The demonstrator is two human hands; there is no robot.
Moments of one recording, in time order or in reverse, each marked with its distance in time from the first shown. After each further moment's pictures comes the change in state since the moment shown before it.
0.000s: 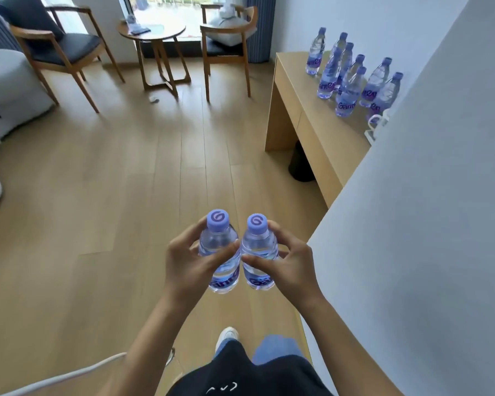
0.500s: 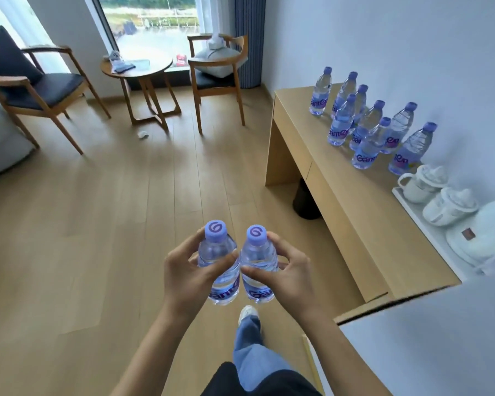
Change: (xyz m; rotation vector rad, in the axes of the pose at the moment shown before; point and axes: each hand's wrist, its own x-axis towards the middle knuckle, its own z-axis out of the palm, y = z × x) left_hand 0.293 -0.037 0.013 0.007 -0.033 0.020; right_hand 0.285 0.009 0.041 0.084 0.062 0.029
